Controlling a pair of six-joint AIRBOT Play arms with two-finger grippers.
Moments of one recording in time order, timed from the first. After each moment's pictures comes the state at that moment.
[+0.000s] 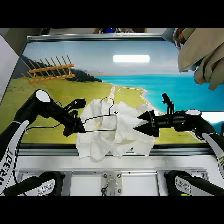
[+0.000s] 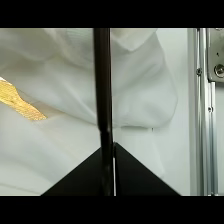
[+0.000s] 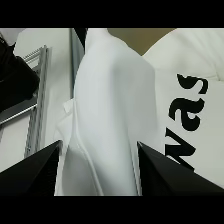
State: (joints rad) left arm -0.07 -1.32 0.96 0.91 -1.55 -0.09; right arm -0.10 -1.28 0.63 -0.20 1.50 -0.17
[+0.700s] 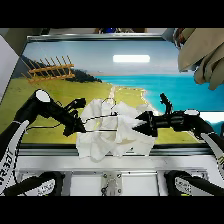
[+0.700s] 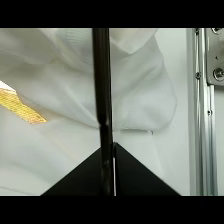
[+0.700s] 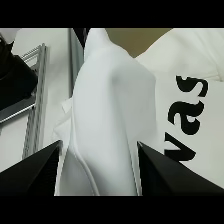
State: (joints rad) left arm -0.07 -1.32 0.96 0.90 -1.55 -0.09; right arm -0.08 -1.28 0.63 -0.20 1.48 -0.16
